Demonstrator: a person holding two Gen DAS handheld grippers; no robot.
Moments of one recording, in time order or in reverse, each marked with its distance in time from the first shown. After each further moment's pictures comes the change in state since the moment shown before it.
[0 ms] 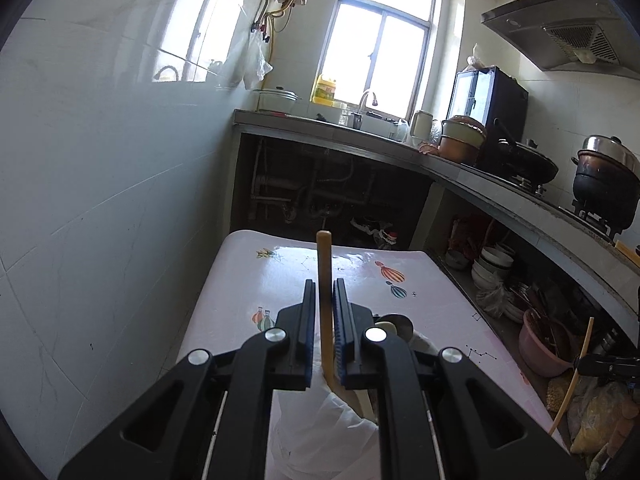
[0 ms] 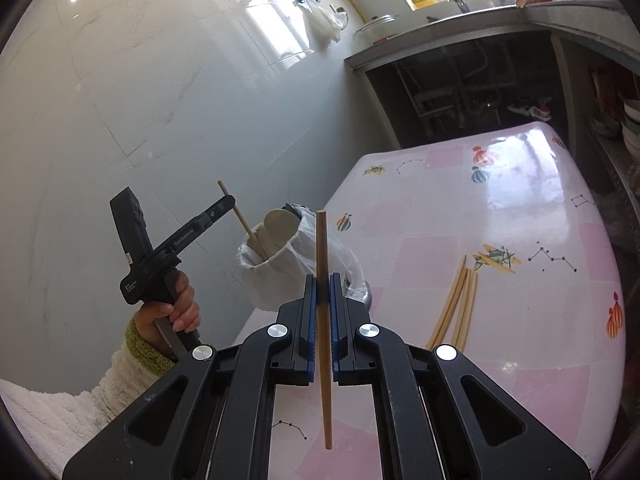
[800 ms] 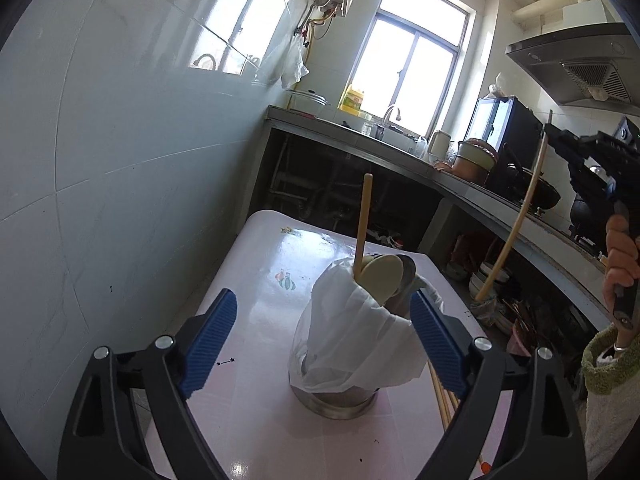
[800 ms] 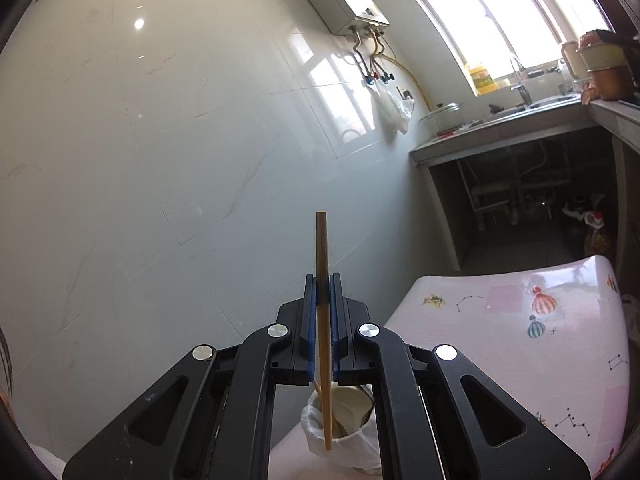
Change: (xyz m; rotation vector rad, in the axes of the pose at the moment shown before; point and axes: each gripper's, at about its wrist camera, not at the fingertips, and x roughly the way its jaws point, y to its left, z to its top) left arm -0.079 0.019 -0.059 -0.121 -0.030 0.038; right arm 0.024 0.053 0.149 -0.125 -0.246 0.183
